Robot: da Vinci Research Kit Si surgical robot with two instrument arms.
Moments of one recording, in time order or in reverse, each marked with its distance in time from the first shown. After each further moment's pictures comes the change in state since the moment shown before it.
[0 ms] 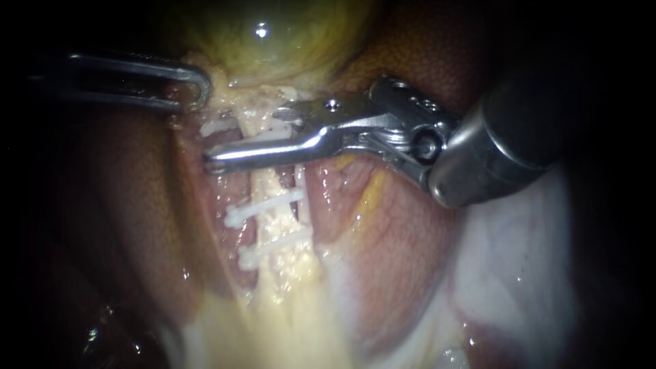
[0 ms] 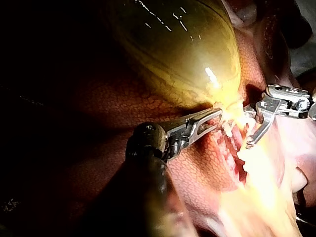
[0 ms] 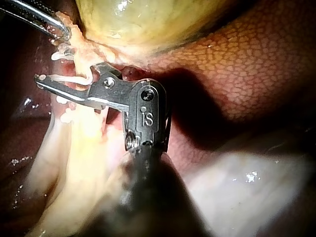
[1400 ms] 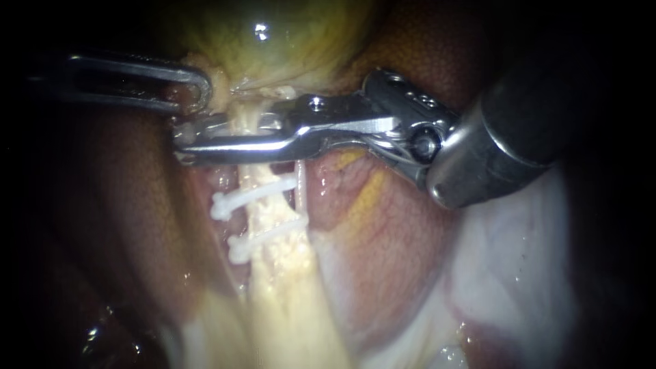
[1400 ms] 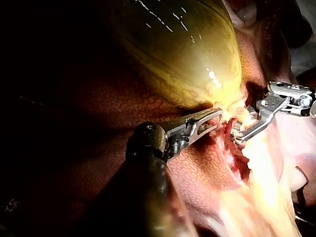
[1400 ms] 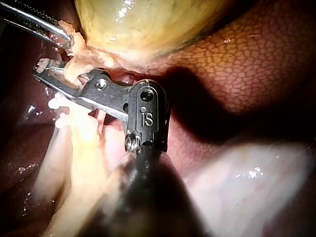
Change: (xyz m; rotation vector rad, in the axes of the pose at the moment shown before) right arm 0.001 0.001 0.000 -0.093 0.022 0.072; left arm 0.000 0.000 0.000 0.001 0.000 0.001
